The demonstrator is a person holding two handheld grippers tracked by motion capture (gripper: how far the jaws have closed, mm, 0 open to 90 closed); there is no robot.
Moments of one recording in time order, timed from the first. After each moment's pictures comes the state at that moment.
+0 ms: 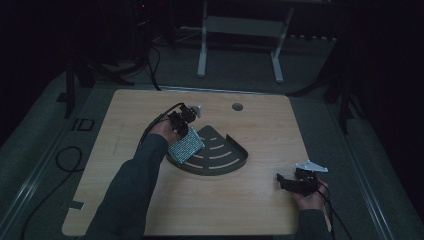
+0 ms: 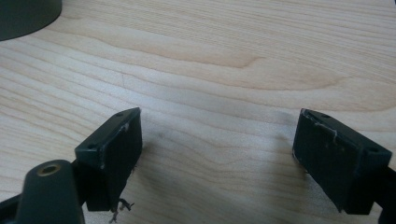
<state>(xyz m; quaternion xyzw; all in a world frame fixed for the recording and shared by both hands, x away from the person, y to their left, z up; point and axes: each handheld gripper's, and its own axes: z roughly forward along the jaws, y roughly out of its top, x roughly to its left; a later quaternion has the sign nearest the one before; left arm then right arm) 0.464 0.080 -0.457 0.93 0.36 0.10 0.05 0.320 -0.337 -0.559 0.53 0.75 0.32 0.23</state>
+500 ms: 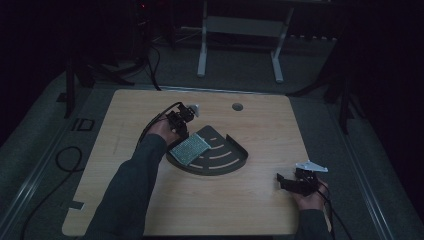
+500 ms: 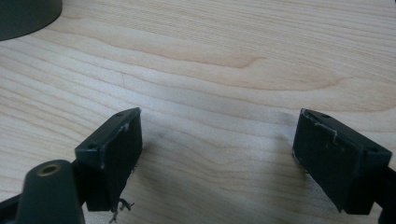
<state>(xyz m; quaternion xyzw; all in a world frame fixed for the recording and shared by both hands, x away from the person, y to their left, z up) 0.464 0.088 -0.454 0.92 0.37 0.09 0.07 0.320 -0.337 -0.559 0.53 0.75 0.32 0.23</state>
